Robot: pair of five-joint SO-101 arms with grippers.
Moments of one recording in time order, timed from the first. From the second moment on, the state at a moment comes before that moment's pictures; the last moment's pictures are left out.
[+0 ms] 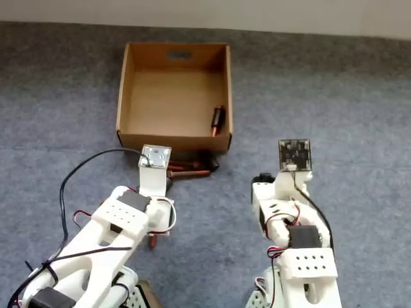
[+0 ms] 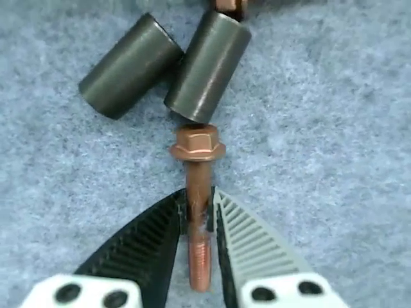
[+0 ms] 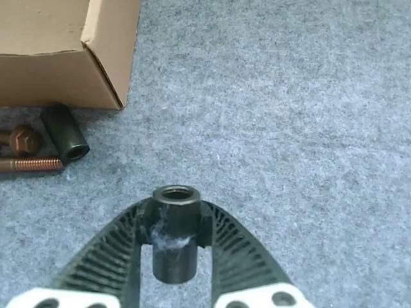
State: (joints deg) left arm 17.6 -33.6 69.7 53.0 19.1; right arm -8.9 -68.5 79.0 40.5 0.1
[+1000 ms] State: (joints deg) left arm 29.0 -33.5 63.4 52.7 -9.4; right arm -8.9 -68.5 79.0 40.5 0.1
